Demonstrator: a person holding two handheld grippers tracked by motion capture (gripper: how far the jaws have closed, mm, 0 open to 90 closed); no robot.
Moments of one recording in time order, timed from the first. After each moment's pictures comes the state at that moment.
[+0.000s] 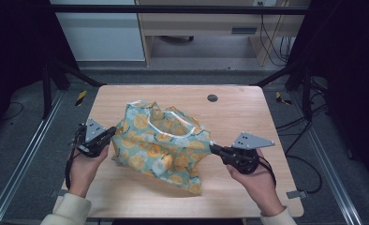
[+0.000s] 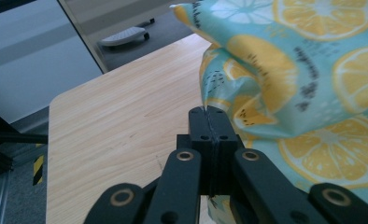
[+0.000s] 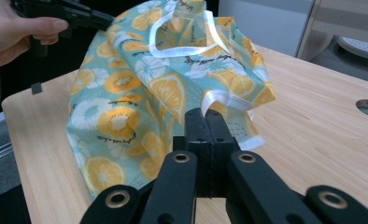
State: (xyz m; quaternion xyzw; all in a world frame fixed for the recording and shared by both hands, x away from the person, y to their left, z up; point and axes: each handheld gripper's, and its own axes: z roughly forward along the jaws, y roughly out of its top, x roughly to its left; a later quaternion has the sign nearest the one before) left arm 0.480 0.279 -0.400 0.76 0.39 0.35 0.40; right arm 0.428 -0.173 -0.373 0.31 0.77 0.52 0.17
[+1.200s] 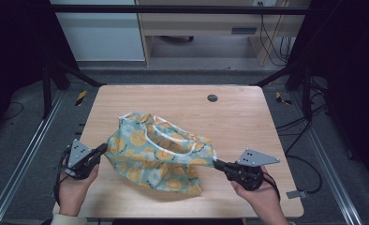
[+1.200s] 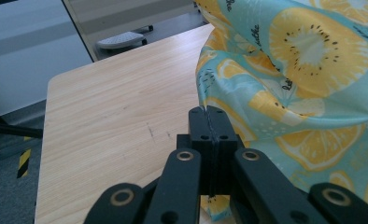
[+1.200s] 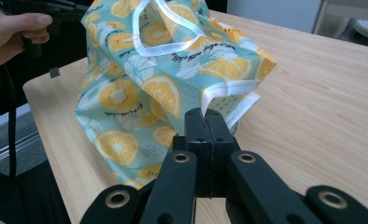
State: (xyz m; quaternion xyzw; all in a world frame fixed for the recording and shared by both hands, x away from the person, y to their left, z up) left arm 0.429 0.301 -0.424 0.74 0.40 0.34 0.43; right arm 0.400 -0.185 -0.403 0.32 0.77 0.53 0.15
